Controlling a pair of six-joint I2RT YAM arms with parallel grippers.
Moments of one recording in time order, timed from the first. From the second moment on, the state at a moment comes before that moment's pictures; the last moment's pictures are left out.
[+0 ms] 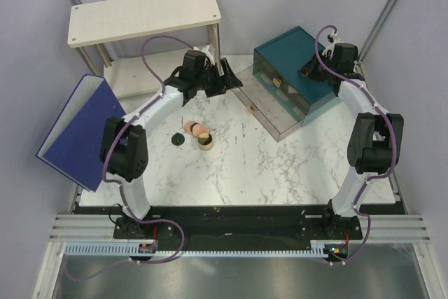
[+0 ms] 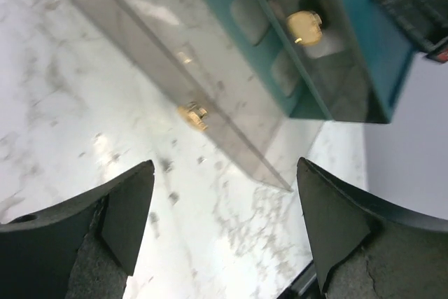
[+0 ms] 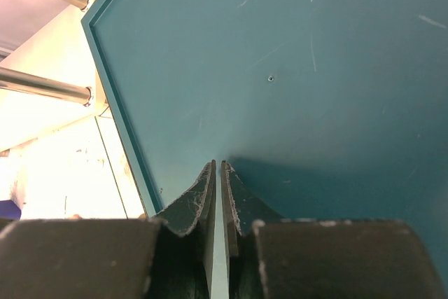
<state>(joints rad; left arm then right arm) -0.44 1.87 1.53 -0.18 0.35 -0.70 -0.05 1.88 1.47 -0.11 -0.40 0.41</state>
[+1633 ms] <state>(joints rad) -0.56 2.01 1.44 -0.85 -0.02 -0.38 -0.02 1.88 1.47 -0.11 -0.41 0.41</state>
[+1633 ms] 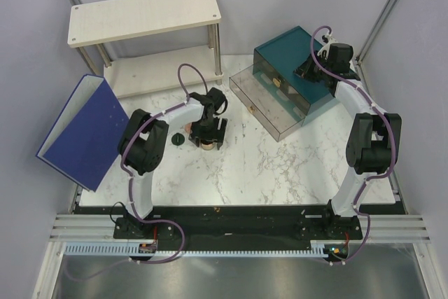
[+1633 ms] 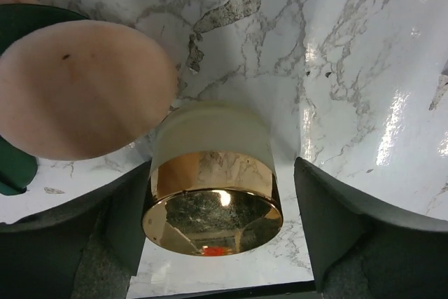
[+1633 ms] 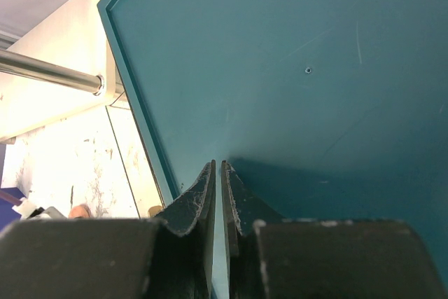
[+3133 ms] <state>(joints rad) -0.71 2.39 2.39 -0.86 0.33 -0.32 -0.02 1.88 1.47 -0.11 -0.42 0.41</state>
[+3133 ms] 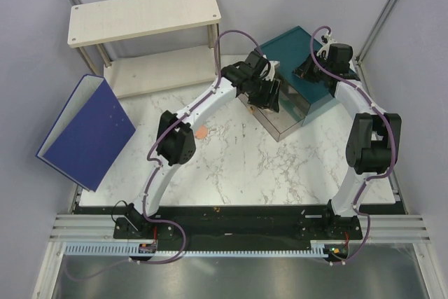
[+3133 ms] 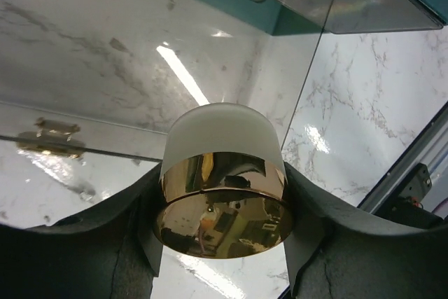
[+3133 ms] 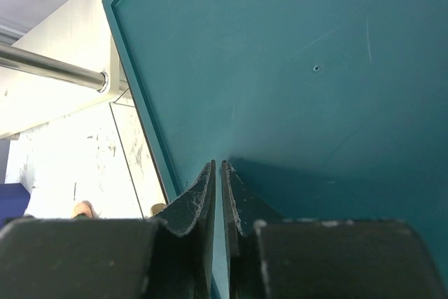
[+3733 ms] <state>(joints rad) -0.86 2.45 2.40 -0.78 0.34 -0.24 -0.02 1.88 1.46 -0.09 -0.43 0.42</state>
